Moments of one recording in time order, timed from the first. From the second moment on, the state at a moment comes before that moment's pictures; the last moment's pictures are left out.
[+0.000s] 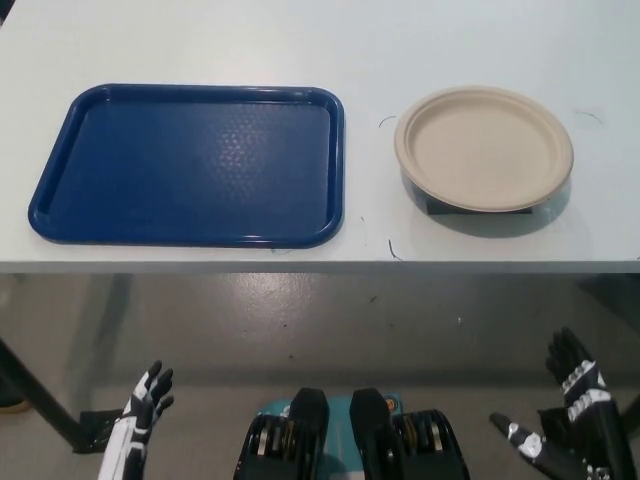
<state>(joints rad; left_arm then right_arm) 0.10 0.11 0.01 0.20 0.00 -0.42 0.00 0.15 -0.08 0.00 -0.03 0.12 -0.33 0.07</state>
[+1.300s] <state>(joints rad) 0.11 0.11 0.01 0.19 0.01 -0.42 -0.01 -0.04 0.01 -0.09 -0.09 0.86 0.12 0.10</state>
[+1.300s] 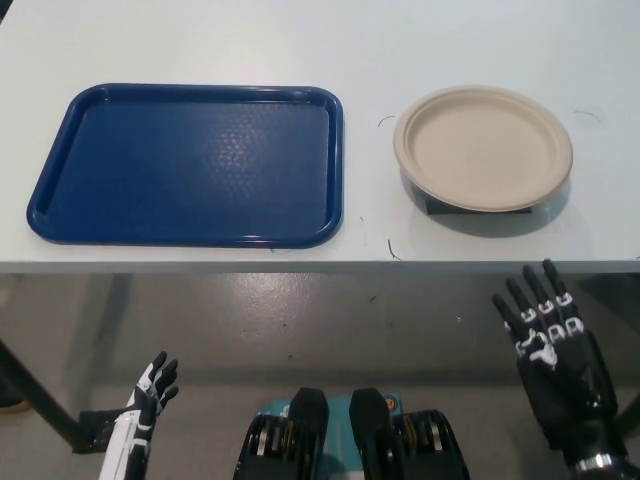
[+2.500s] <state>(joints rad) 0.14 0.11 0.00 0.19 0.06 -0.43 -0.01 -0.24 0.10 -0.35 0.19 1.19 0.37 0.05</state>
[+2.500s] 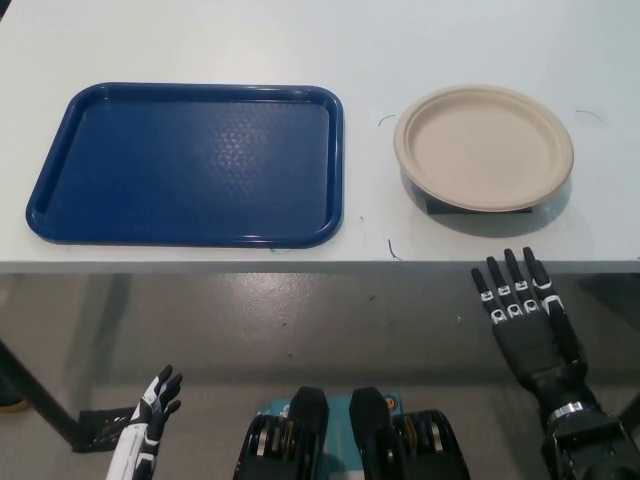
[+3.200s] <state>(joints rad) 0.15 0.11 0.00 0.19 0.06 -0.43 -0.02 -0.32 0.10 -0.40 0.16 1.19 0.39 0.03</state>
